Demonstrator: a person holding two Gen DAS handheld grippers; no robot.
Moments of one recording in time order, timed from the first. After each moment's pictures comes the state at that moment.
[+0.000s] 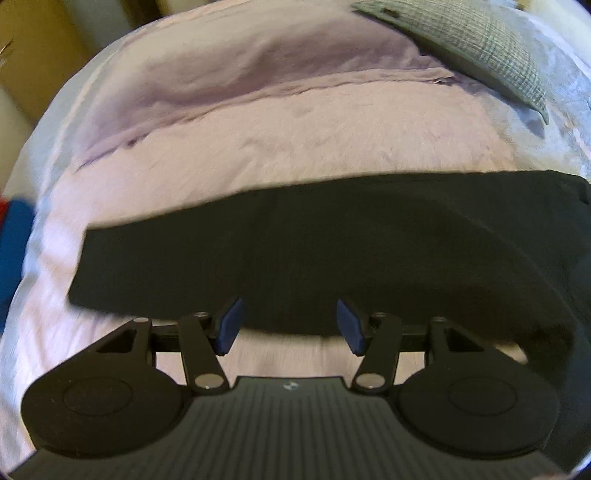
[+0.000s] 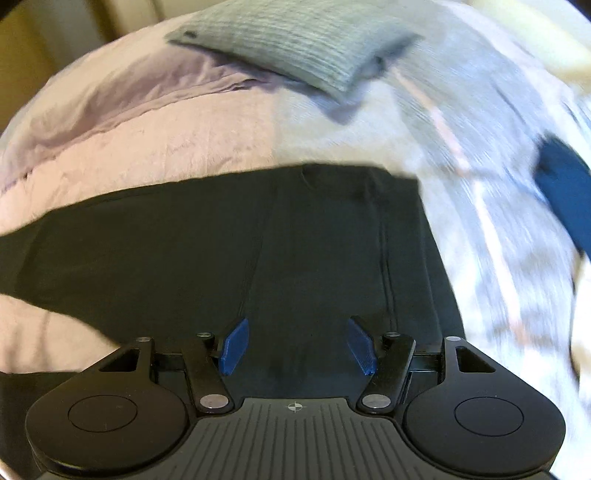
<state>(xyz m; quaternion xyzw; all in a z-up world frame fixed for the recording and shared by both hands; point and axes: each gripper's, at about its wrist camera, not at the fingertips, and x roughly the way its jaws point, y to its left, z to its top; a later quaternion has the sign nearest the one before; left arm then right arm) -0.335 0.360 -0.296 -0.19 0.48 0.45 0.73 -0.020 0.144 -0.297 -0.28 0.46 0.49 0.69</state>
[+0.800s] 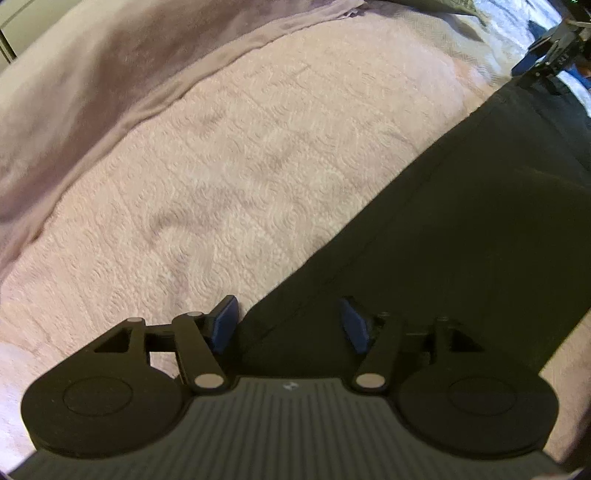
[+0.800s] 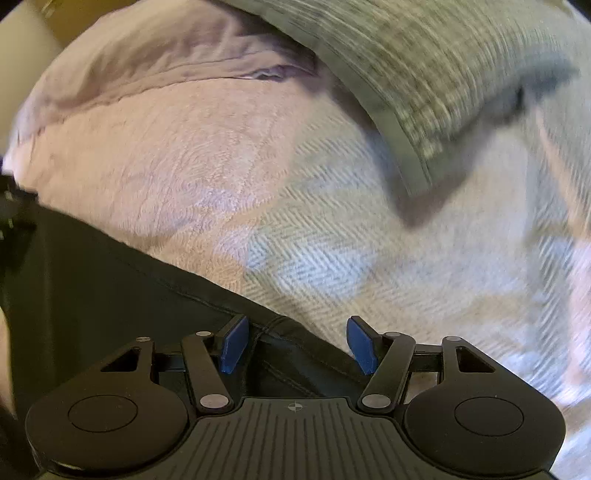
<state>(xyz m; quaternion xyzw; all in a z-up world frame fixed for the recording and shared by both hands) -0.320 0.542 -0.395 -0.09 0.56 0.16 0.81 0.117 0.314 -0.387 -0.32 0.49 0.60 0.54</state>
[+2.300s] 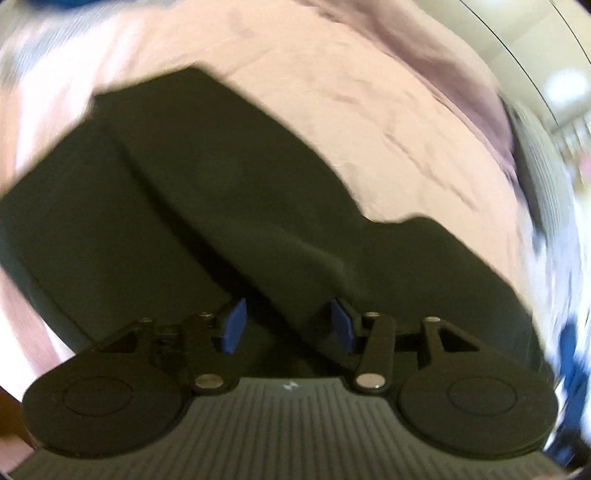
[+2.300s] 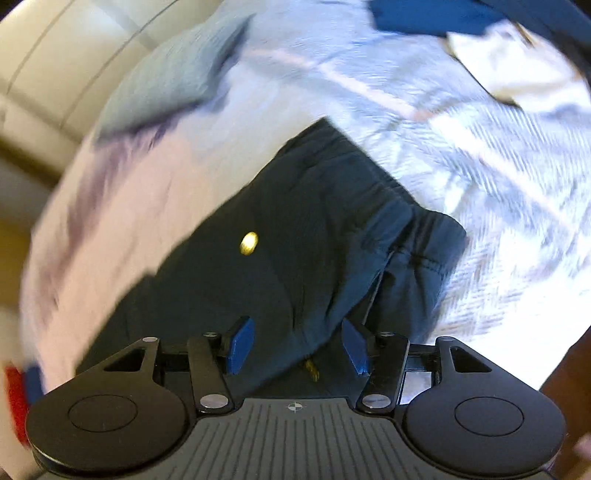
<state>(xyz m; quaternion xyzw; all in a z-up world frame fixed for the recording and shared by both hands) -0.576 0.279 -0.334 -0.54 0.28 0.50 0.62 -0.028 -0.054 -0.313 0.05 0.59 0.35 0.73</state>
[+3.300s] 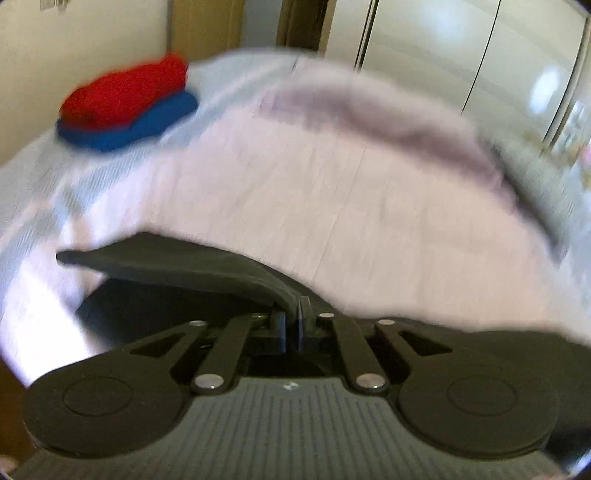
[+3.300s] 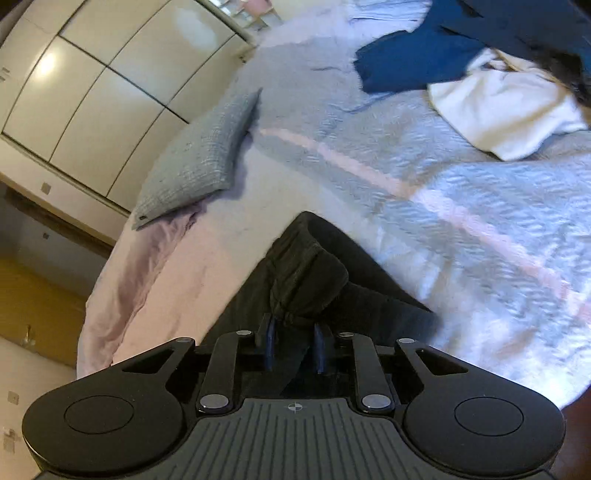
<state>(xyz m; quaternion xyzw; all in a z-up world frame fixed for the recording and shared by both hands) -0.581 0.189 -0.278 -0.34 0.28 0.60 0.67 0.038 -0.115 -0.308 0.13 0.57 0.37 0.72</state>
